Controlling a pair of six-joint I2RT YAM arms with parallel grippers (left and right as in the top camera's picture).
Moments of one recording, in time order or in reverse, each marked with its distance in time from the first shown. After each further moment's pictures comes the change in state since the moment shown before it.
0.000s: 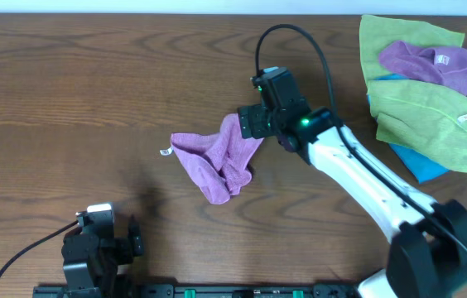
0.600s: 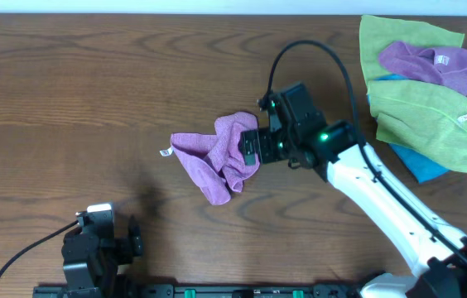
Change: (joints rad) left arm 0.000 0.000 0.000 0.000 0.000 0.000; right arm 0.001 -0.143 -0.103 -0.177 -0.266 0.097
